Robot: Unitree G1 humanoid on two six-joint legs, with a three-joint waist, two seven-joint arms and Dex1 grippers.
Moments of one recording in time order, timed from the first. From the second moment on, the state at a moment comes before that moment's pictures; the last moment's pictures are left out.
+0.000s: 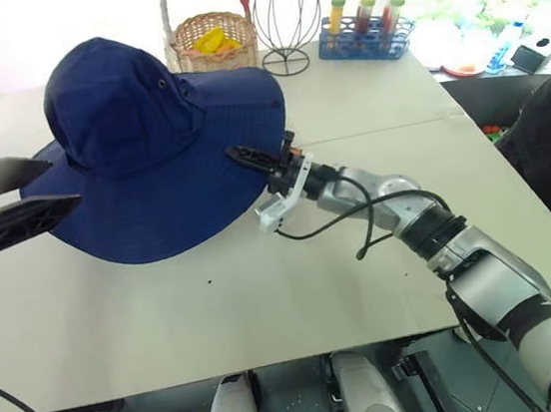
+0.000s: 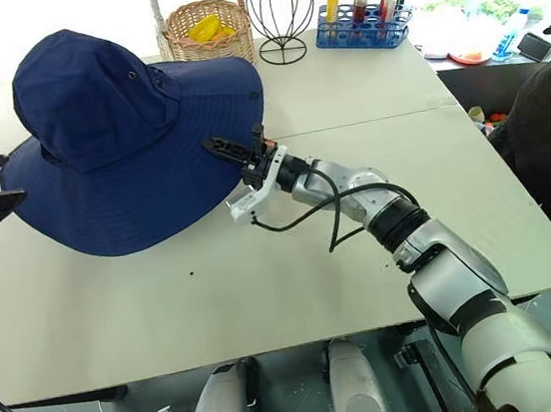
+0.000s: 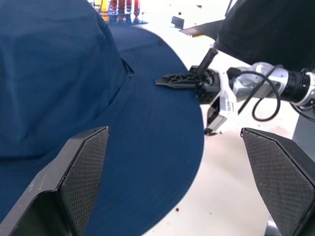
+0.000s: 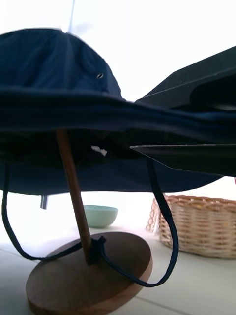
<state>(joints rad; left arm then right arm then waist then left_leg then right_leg) -0.17 1.25 0.88 -0.28 -1.12 1.15 -1.01 -0.95 -0.39 0.59 0.58 -1.03 -0.54 -0.31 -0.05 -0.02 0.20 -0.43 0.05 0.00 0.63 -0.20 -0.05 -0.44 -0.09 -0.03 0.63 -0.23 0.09</state>
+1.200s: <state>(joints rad) -0.28 1.25 0.76 -0.20 -1.05 1.08 -1.03 -0.76 -0.55 0.45 0.23 -0.80 -0.48 0.03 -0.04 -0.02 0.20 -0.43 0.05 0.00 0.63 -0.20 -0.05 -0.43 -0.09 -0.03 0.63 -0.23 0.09</state>
